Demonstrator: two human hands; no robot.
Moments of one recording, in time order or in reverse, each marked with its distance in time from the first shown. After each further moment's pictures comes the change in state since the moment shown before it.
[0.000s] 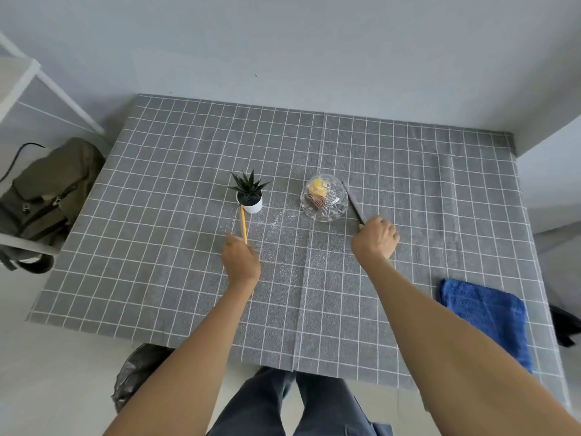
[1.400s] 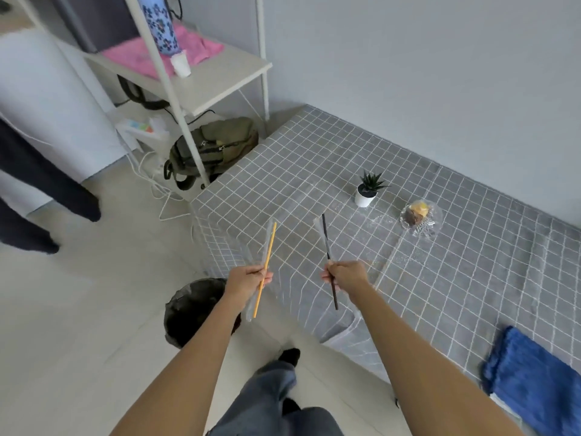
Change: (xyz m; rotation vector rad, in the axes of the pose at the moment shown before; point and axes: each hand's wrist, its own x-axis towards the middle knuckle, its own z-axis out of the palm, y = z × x) left_hand -0.144 -0.188 -0.132 -0.827 -0.113 -0.435; right_hand -0.230 -0.061 0.030 0.698 -0.702 -0.220
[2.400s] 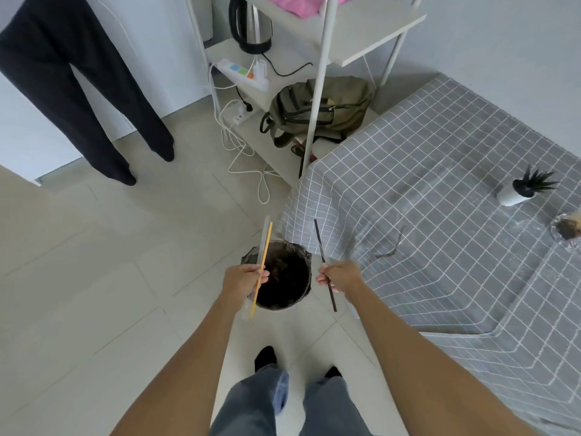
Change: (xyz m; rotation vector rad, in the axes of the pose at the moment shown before) left_hand -0.002 -0.111 -0.265 -0.202 0.187 -0.153; right_hand -0.064 0.032 0.284 -0.204 -0.195 0.165
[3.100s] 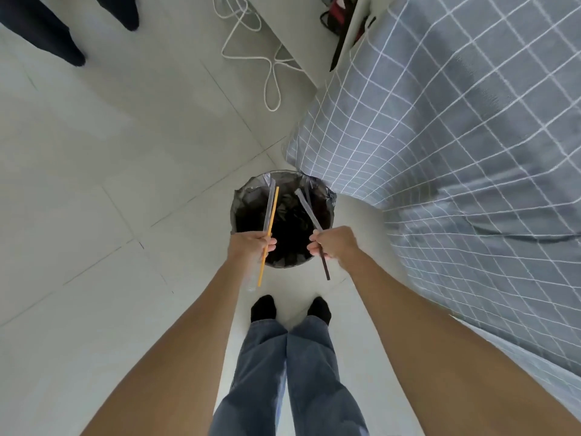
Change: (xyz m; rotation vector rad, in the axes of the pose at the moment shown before) left_hand 0.204 -0.140 0.035 0.003 0.061 -0.296; right_hand 0.227 0.088 0.104 -0.157 -0.074 0.247
